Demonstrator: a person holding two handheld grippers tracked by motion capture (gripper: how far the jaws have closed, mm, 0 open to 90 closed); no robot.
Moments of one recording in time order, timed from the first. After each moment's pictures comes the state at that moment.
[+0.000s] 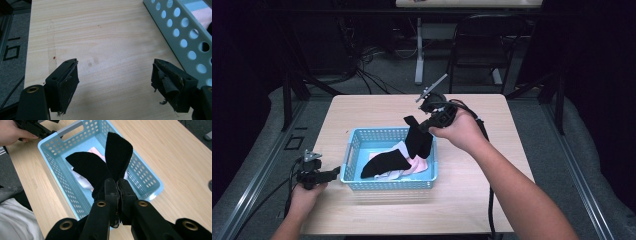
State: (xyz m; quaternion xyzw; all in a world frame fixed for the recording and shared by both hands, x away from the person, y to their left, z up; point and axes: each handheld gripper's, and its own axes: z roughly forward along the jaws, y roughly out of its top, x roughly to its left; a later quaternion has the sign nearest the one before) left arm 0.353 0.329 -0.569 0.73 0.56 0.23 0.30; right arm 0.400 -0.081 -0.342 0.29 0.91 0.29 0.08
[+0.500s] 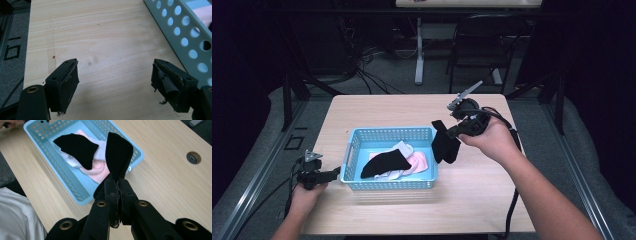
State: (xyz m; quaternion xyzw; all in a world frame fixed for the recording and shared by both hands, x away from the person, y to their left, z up) left arm 0.354 0.328 -0.570 0.74 0.56 0.23 0.30; right arm 0.372 -0.147 -0.340 0.33 0.90 0.27 0.10
